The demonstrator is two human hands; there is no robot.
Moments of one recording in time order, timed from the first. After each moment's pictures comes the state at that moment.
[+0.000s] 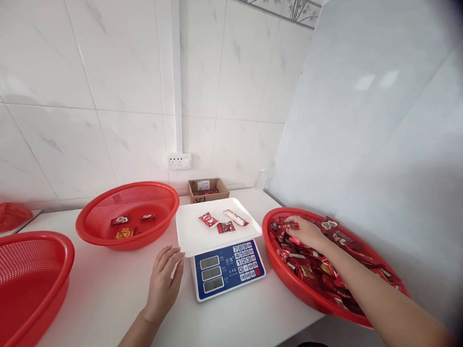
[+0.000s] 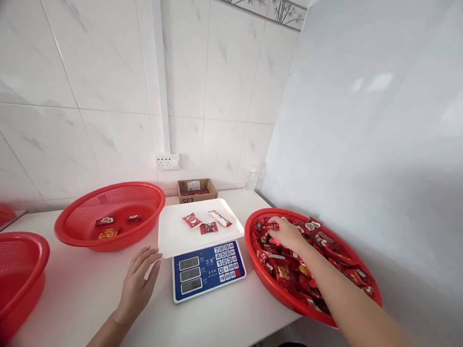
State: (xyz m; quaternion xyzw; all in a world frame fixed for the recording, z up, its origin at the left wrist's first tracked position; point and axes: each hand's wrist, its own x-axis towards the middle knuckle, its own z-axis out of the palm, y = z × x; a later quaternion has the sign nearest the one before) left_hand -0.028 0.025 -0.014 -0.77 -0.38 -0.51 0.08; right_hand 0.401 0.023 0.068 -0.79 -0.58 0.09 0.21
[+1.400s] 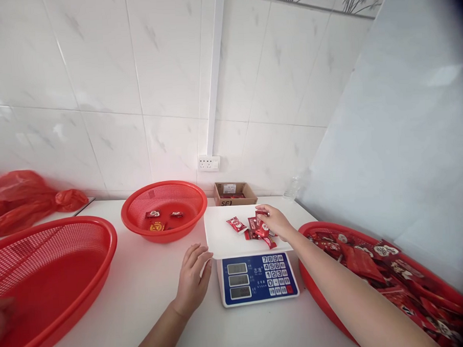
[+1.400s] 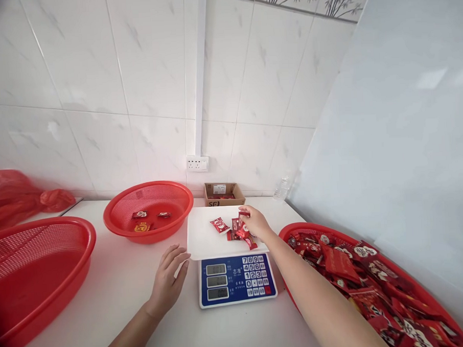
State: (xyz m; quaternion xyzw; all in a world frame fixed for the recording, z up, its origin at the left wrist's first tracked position) left_hand -0.029 0.020 -0.011 -0.76 -0.40 -0.51 0.04; right_hand 0.246 0.122 0.074 -0.63 -0.61 0.23 0.41
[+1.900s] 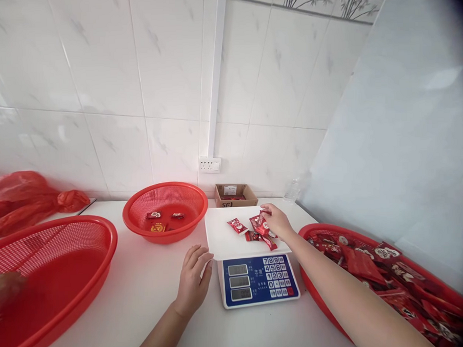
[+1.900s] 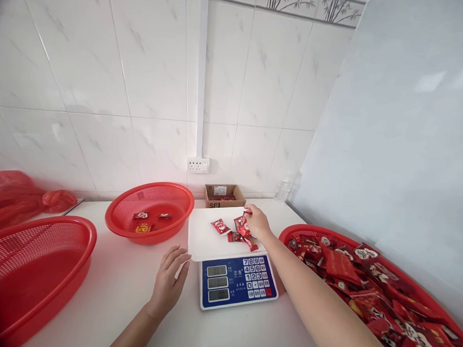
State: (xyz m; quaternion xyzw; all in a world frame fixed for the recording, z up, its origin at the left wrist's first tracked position) left_hand -0.029 0.019 -0.012 -0.76 -0.40 -0.52 0.04; right_hand 0.246 0.128 0.072 -0.68 -0.57 0.16 0.43
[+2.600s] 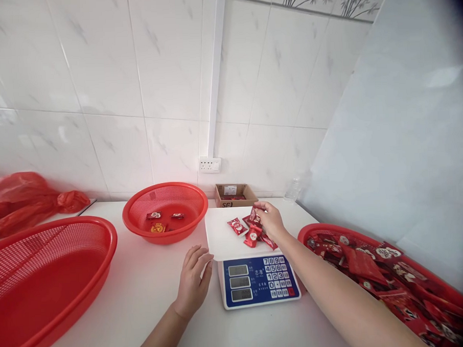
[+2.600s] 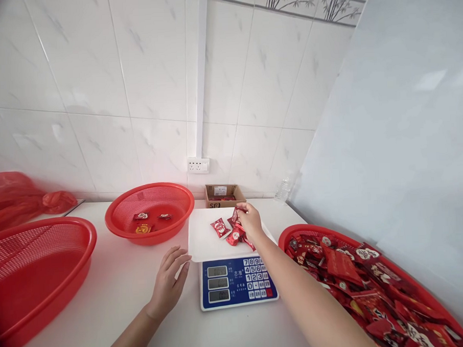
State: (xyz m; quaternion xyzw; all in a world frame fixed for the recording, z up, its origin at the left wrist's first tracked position) left_hand -0.030 0.020 -0.013 -0.76 -0.40 -0.51 0.03; right_hand 0.216 0.130 0.071 -0.60 -0.52 0.25 0.55
